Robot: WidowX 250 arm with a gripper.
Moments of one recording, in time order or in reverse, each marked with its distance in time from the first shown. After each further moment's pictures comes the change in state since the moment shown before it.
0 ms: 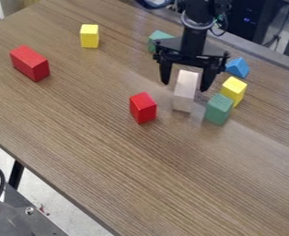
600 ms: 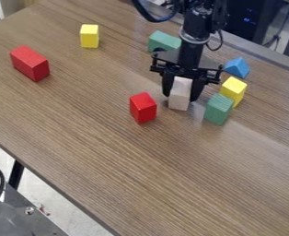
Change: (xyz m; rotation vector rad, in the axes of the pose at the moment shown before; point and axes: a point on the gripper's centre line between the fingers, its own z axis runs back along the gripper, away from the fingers) arm -0.003 0.009 -0.018 0.024 0.047 0.040
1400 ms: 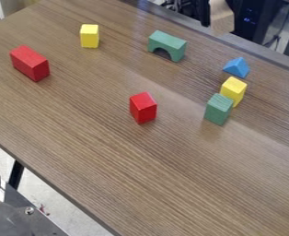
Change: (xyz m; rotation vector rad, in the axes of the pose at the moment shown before) arm 0.073 -0.024 0.097 -0.237 -0.142 0.466
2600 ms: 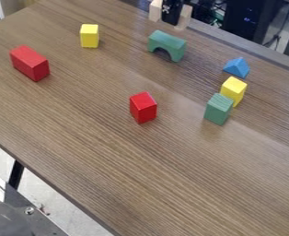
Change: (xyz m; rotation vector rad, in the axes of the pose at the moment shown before) arm 0.059 0.045 -0.036 0.250 -0.122 0.850
